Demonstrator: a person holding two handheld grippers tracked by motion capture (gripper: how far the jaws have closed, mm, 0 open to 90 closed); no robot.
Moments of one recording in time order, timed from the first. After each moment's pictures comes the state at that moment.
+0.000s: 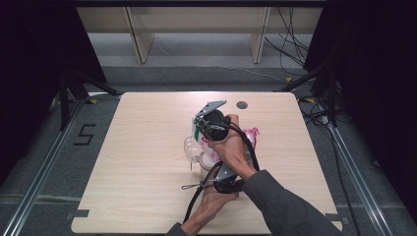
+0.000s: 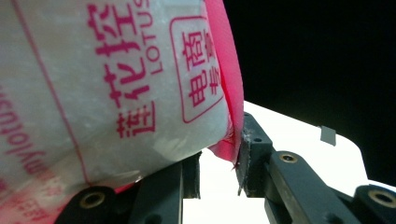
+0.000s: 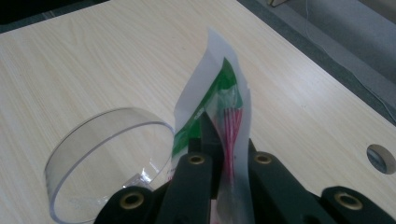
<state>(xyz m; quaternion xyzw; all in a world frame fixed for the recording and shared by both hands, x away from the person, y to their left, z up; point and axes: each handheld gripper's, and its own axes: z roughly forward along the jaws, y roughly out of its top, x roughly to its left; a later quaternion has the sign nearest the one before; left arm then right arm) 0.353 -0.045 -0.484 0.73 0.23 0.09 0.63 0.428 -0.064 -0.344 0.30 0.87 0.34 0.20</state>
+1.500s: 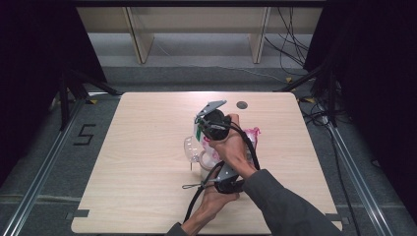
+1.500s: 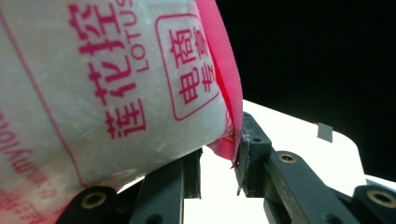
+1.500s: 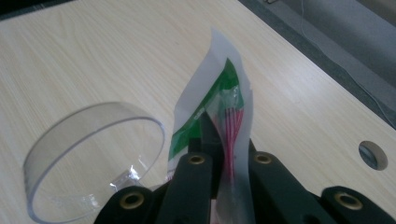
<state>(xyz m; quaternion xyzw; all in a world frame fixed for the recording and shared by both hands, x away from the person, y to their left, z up) 0.352 -0.046 -0.484 0.74 0.23 0.10 0.62 0.432 -0.065 -0.348 0.29 0.88 0.32 0.21</state>
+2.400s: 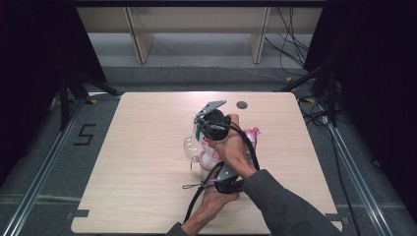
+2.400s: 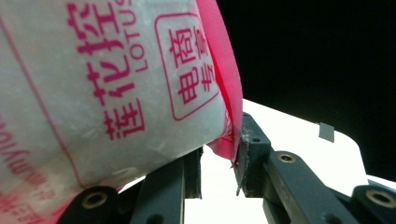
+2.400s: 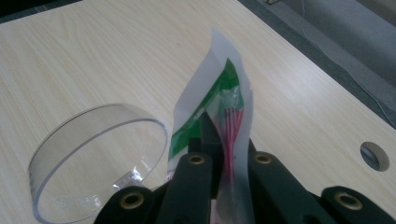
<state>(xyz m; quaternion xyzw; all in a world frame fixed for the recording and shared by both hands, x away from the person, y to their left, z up) 0.355 -0.042 -0.484 0.76 0.22 0.11 0.60 0.431 -0.064 -0.346 0.30 0.87 0.33 0.20</state>
